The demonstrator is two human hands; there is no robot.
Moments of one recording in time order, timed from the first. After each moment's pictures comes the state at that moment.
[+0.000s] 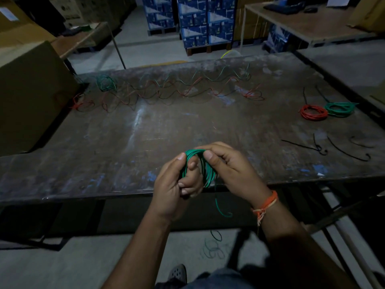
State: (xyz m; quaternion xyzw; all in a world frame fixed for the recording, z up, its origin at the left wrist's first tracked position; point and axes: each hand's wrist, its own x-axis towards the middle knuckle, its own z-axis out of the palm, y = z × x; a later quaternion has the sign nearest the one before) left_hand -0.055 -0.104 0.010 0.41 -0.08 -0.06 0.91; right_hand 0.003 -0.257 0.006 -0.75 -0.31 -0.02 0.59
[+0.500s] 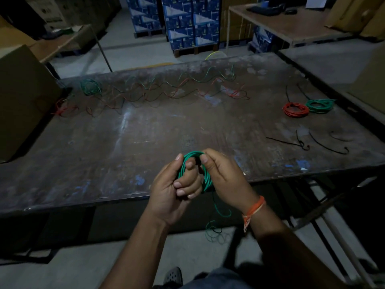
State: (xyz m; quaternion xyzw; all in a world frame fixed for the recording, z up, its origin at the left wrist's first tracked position) left_hand -0.049 -0.122 0.005 0.31 -0.08 -0.16 0.94; right_hand -0.006 -0.266 -0.009 -0.79 -0.27 -0.07 0.54
